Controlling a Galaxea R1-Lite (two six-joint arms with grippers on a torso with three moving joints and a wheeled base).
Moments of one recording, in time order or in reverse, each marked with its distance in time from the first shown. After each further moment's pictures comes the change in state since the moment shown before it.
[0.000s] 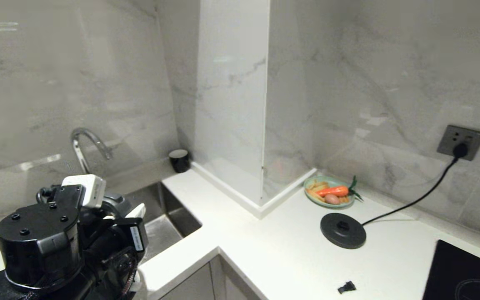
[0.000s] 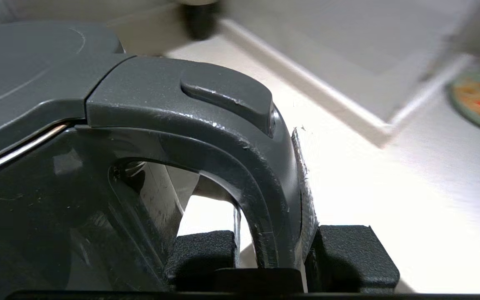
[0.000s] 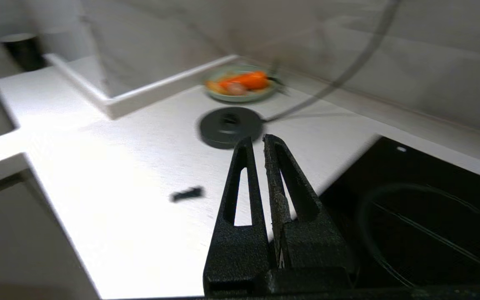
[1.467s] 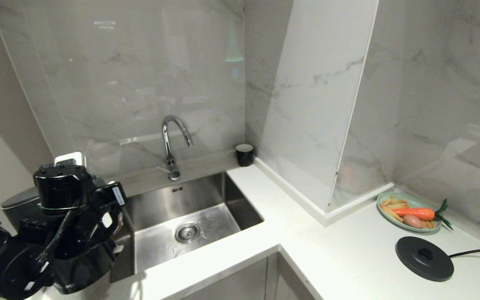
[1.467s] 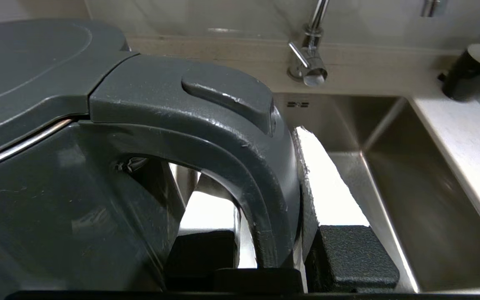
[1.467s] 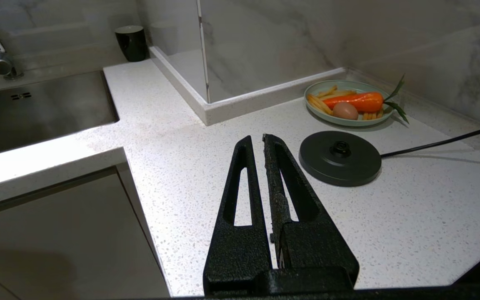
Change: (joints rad) left arm 0.453 0.342 -0.181 -0.170 -0.120 0.016; right arm 0.000 0.000 0.000 0.000 0.001 0.000
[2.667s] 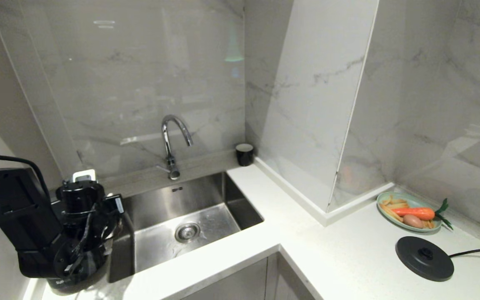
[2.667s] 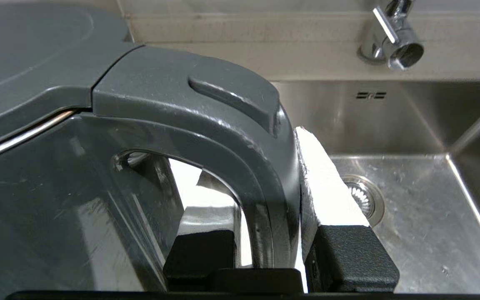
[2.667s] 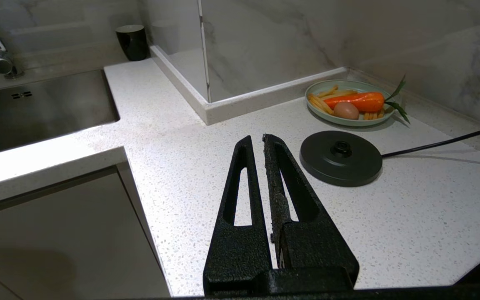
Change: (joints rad) left arm 0.180 0.384 -0.100 -0.249 -0.071 0.118; right arm 0.000 0.000 0.000 0.000 0.000 0.000
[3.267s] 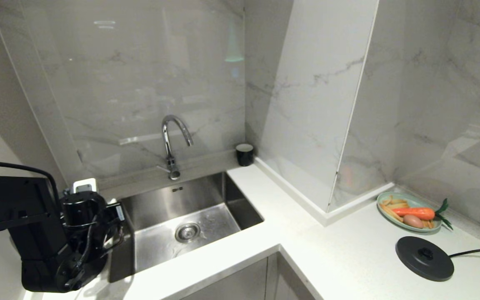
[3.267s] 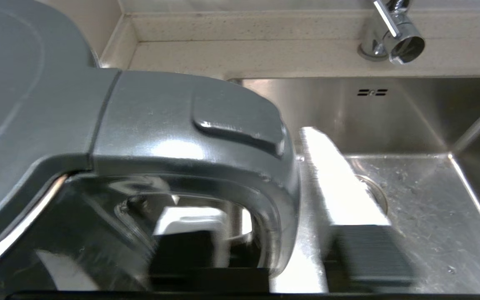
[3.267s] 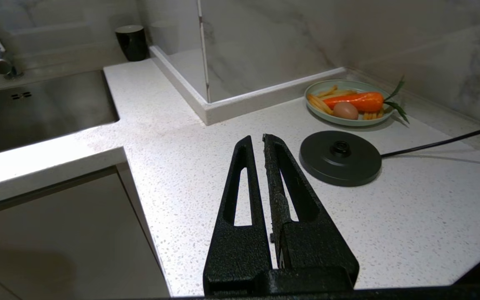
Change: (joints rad) left arm -0.015 0.064 0.078 -0.171 0.003 0.004; right arm 0.000 0.000 0.000 0.000 0.000 0.000
